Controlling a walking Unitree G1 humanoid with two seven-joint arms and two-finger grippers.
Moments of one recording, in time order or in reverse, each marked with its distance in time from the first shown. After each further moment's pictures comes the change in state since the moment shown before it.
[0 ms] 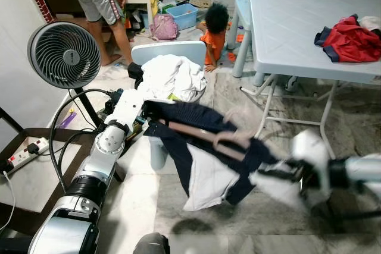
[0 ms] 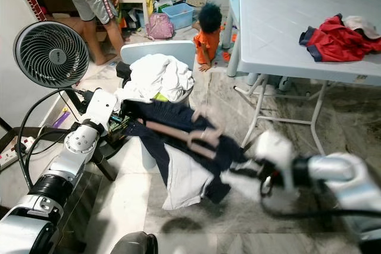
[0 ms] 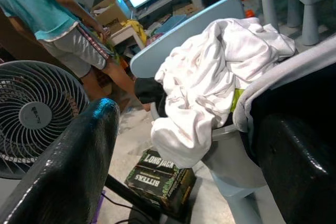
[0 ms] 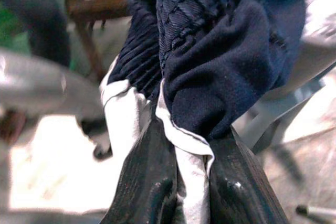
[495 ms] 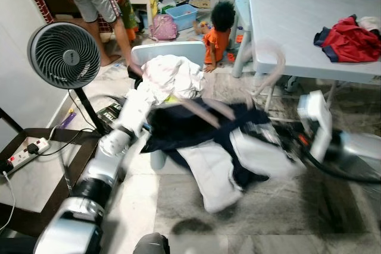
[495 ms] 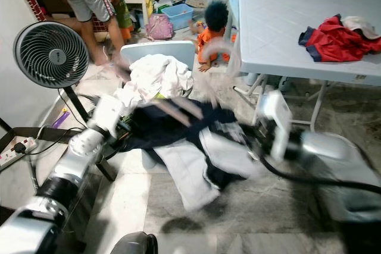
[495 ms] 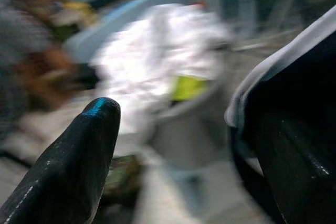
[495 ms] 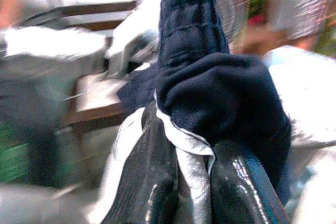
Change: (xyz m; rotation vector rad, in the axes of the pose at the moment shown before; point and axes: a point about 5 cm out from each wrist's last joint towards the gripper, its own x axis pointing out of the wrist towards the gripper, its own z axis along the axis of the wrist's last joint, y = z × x) left arm -0.007 -0.037 -0.005 -0.128 0.026 -0.259; right arm 0.026 -0.013 0.052 0.045 -0.371 -0.112
